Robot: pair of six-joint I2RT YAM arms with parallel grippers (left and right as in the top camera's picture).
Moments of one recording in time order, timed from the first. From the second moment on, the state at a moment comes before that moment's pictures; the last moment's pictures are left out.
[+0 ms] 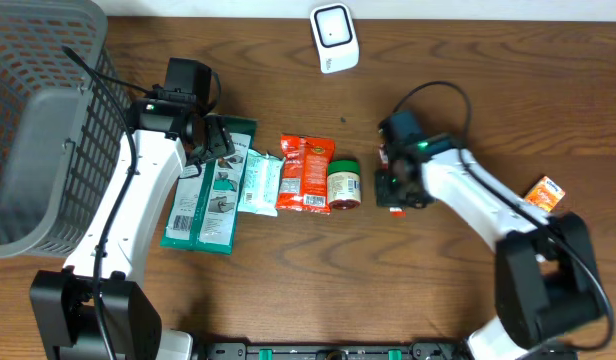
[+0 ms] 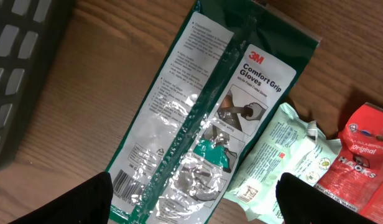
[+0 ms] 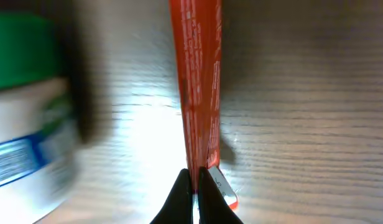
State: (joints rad) left arm -0.13 1.62 1.36 -1.01 -0.17 -0.48; right arm 0.36 1.76 1.13 -0.81 -0.07 0.36
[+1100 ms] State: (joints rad) left arm -0.13 1.62 1.36 -1.01 -0.17 -0.48; right arm 0.24 1.70 1.04 -0.64 -0.33 0.21
